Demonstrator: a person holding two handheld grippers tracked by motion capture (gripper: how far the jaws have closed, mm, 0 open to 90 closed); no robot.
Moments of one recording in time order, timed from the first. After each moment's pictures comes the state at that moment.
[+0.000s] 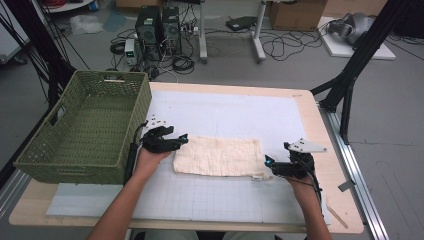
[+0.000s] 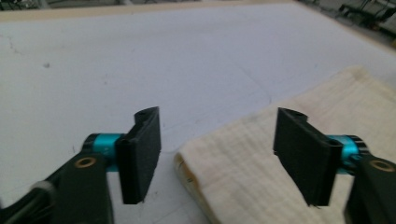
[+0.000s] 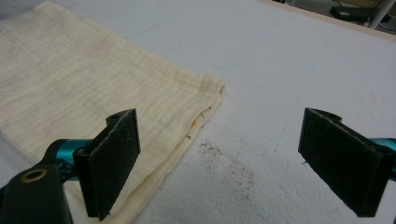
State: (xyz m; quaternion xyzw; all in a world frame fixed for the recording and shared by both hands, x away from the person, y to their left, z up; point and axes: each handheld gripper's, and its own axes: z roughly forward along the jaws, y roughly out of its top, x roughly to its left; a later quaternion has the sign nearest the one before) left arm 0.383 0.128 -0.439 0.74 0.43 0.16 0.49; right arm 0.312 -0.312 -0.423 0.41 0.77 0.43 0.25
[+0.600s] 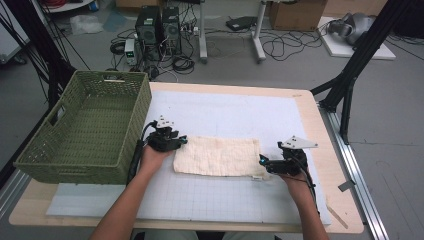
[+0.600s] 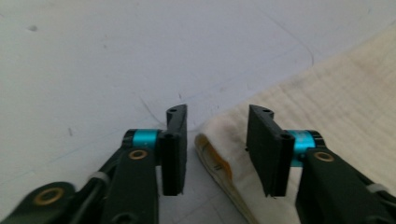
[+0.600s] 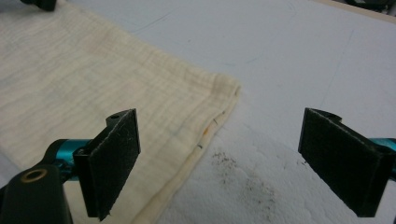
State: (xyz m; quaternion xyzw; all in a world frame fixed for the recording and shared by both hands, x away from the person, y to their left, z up) left arm 0.400 0.114 -0.451 0.79 0.43 0.17 0.41; right arm 0.327 -0.298 -0.428 0.41 0.78 0.42 0.23
